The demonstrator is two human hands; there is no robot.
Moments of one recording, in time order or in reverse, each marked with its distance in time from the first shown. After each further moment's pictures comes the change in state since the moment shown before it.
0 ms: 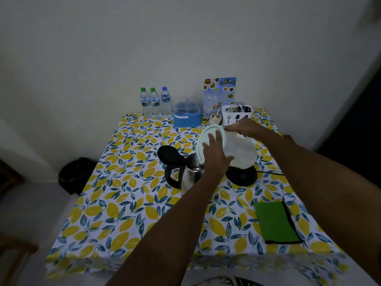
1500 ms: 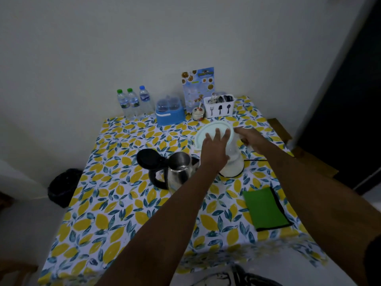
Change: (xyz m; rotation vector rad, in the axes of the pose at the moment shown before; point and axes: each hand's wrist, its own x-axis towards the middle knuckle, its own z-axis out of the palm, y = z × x) left_hand 0.020 0.028 0.044 0.460 -0.192 0.302; right_hand -0.027 0.112 0.005 0.567 0.196 0.242
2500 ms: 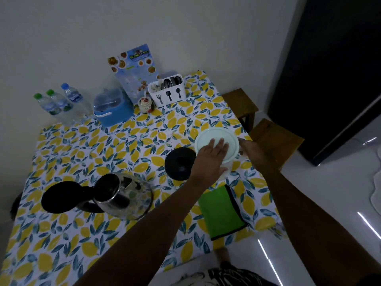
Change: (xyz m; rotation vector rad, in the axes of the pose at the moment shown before) left_hand 0.087 0.134 0.121 0.169 -0.154 0.418; right_hand 0.052 0.175 -0.155 0.122 0.142 0.064
